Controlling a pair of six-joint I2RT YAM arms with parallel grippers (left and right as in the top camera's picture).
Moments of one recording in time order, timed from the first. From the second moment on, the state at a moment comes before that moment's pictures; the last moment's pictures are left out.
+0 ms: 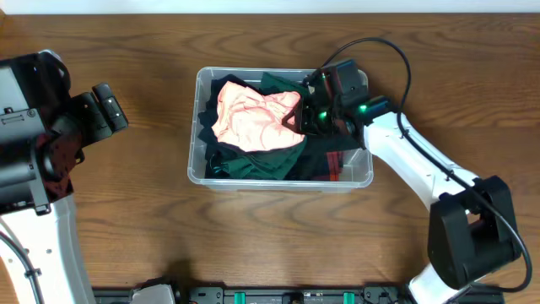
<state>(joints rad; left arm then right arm) 0.22 1.27 1.72 -1.30 -0.09 -0.17 0.43 1.79 1.28 -0.49 -0.44 0.58</state>
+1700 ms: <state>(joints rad) 0.22 1.27 1.72 -1.30 -0.09 -0.17 0.58 1.77 1.31 -0.33 -0.48 0.20</state>
